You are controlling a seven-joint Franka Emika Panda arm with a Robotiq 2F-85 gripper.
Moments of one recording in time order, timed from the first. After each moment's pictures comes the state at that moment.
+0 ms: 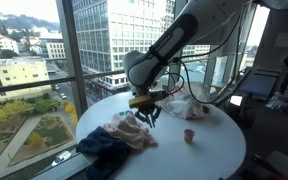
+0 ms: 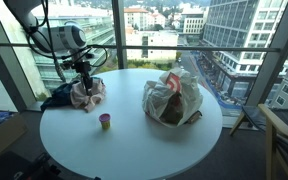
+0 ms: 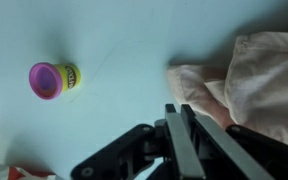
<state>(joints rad) 0.40 0.55 0.05 -1.82 -0.21 2.10 0.99</state>
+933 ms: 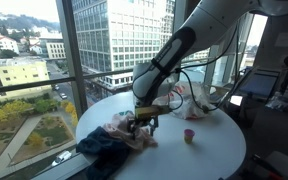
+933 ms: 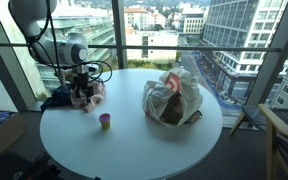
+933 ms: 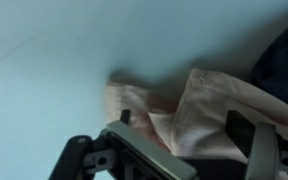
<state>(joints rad) 0.33 0.59 0.13 -1.95 0.01 2.46 0.53</state>
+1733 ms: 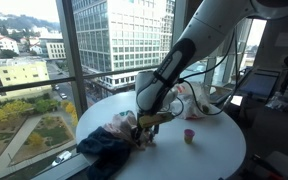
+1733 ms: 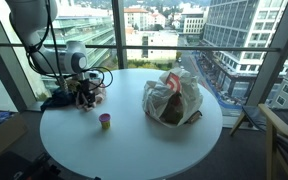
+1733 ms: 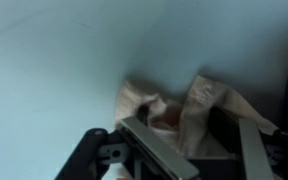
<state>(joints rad) 0.38 0.62 0.08 -2.00 -0.02 2.59 0.48</state>
